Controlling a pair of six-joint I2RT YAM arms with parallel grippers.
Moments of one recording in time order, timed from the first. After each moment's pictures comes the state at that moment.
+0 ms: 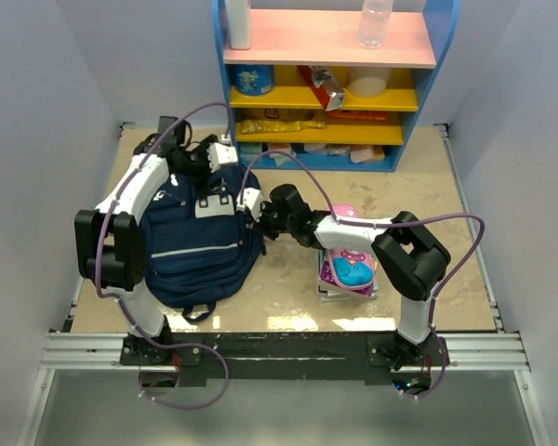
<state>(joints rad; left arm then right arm) -0.08 1.79 1.51 -0.70 0.64 1.09 0.81 1.88 1.14 0.17 -0.22 -0.35</state>
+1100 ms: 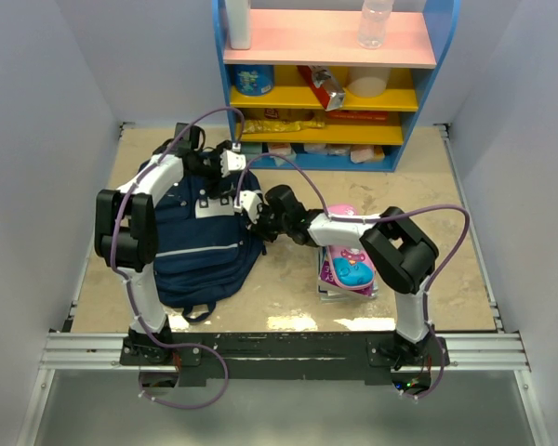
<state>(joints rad) -0.13 1.97 1.51 -0.53 0.71 1.22 0.81 1.96 1.19 0.13 -0.25 -0.33</state>
